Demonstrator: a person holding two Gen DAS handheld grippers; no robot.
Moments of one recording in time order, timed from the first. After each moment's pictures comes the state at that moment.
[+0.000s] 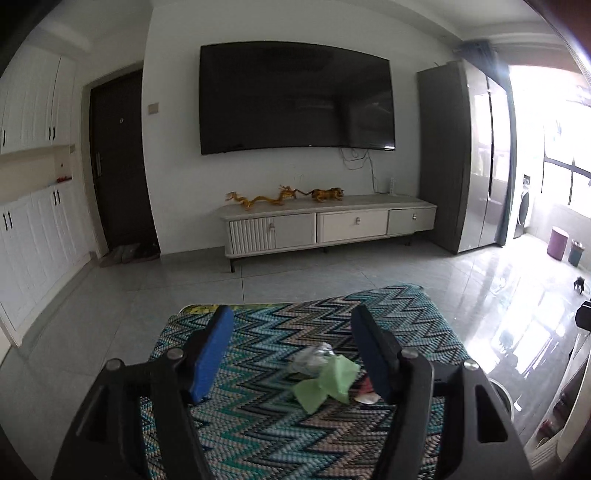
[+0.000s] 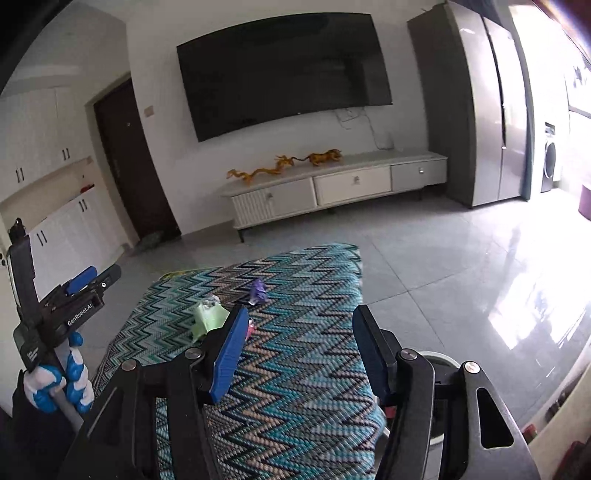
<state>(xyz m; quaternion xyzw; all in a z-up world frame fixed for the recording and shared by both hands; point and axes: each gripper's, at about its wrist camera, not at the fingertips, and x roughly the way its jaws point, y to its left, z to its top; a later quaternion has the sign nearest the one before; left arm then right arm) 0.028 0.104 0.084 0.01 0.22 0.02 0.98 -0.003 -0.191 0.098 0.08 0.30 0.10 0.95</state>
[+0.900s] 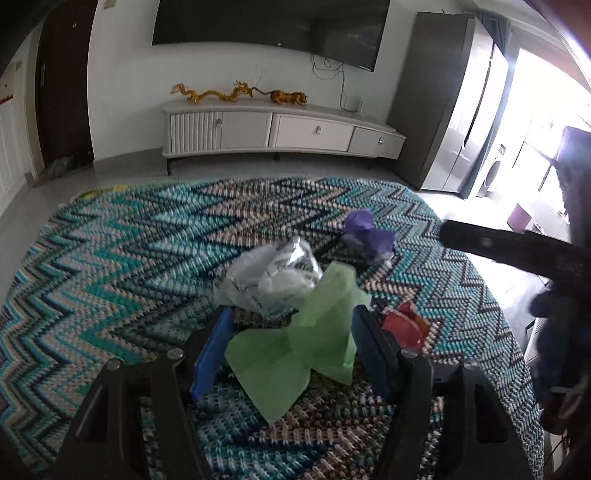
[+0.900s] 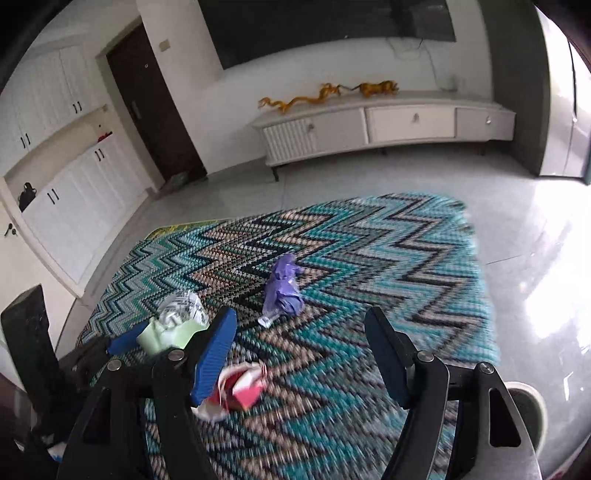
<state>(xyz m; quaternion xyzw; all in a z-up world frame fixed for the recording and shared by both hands) 0.150 0.109 -0.087 -0.06 0.38 -0.09 0.92 0.210 -0.084 -0.049 0.06 0.41 0.19 0.89</state>
